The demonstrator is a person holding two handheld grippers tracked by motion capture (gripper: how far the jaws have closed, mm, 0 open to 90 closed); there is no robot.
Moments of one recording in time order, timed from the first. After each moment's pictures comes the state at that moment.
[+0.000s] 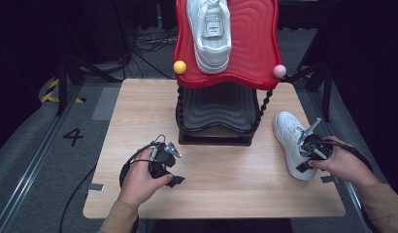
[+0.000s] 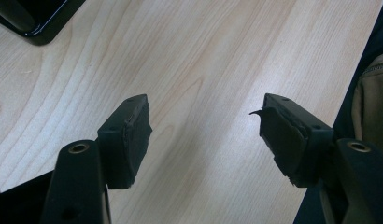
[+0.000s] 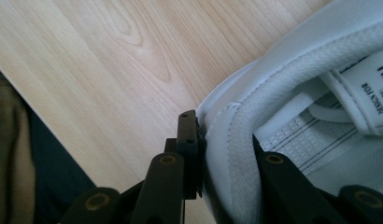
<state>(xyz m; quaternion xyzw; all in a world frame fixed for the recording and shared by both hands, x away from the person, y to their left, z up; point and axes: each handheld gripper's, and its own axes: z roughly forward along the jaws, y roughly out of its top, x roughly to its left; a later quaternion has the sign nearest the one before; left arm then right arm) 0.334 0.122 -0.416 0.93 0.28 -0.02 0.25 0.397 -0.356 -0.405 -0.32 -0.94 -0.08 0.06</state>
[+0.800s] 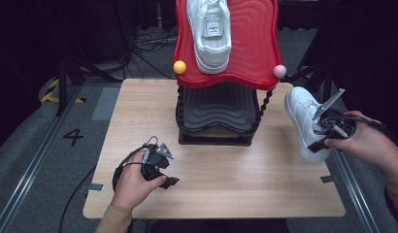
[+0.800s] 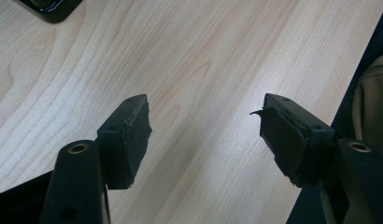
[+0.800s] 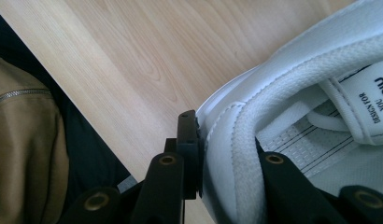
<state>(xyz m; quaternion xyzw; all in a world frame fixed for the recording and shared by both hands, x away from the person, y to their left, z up) 0.327 0.138 -0.417 0.92 0.31 -0.01 0.25 0.401 -0.347 -0.293 -0.31 -0.94 -0.10 0.01</state>
